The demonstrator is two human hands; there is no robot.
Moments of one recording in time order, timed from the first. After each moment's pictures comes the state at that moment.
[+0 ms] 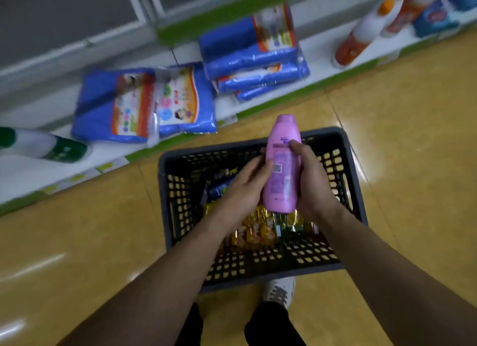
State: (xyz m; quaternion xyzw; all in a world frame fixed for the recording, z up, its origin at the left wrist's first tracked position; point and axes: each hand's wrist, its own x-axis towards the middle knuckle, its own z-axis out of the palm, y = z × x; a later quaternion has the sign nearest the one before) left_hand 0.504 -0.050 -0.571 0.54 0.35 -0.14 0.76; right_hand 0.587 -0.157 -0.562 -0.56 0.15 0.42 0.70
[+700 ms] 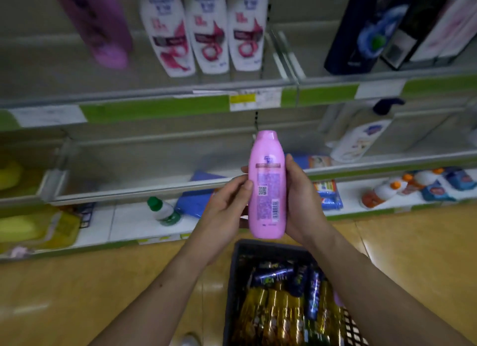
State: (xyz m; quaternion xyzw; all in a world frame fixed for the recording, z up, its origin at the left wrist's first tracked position) left_hand 0.429 0.131 -0.278 0.59 0.30 0.15 0.73; right_hand 0.548 0.055 -0.274 -0.49 -0.02 0.48 0.73
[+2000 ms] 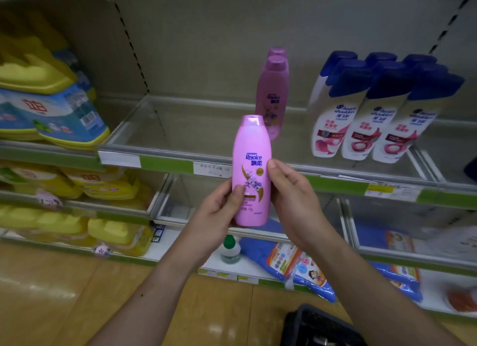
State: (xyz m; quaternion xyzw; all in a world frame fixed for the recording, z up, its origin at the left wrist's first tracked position) left_hand 0.288 0.310 -0.185 0.60 0.29 0.29 0.69; right_hand 0.427 0.256 -0.171 -0.49 -0.28 0.45 0.69
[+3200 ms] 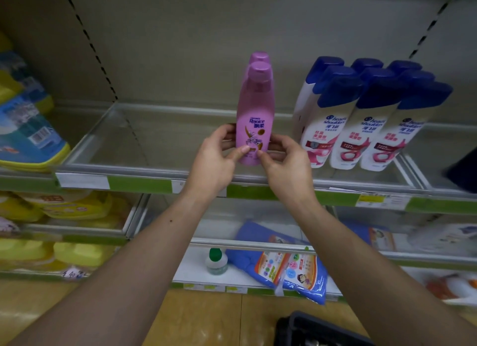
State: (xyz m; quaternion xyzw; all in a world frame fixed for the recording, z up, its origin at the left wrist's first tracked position) left_hand 0.378 0.411 -0.165 0.73 0.31 0.36 0.49; right_hand 0.482 0.321 -0.164 -0.73 -0.34 0.16 0.56
